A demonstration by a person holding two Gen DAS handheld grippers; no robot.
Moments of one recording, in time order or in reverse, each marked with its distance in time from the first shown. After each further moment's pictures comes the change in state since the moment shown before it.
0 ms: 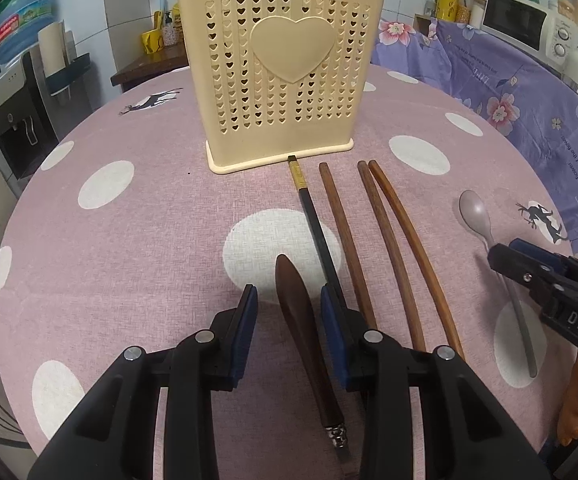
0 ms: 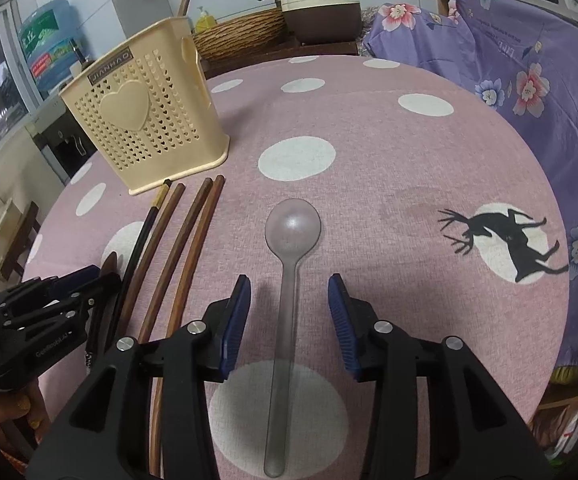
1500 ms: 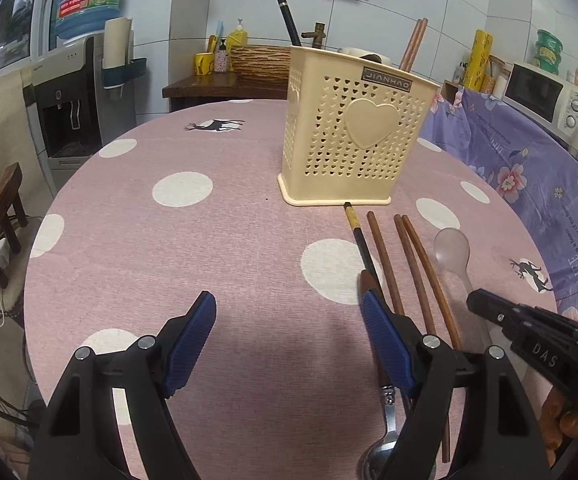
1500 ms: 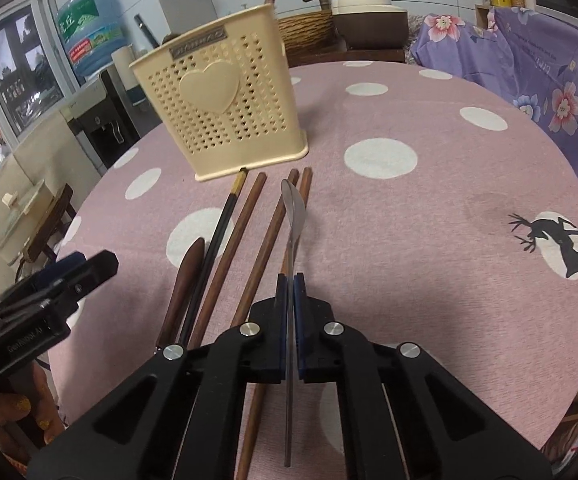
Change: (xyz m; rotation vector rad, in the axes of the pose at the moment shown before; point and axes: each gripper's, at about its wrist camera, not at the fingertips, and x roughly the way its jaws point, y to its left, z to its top) left arm -0.049 0.048 -0.021 -0.159 -0.174 0.006; right arm -0.015 0.045 -0.010 -0.029 -0.038 0.120
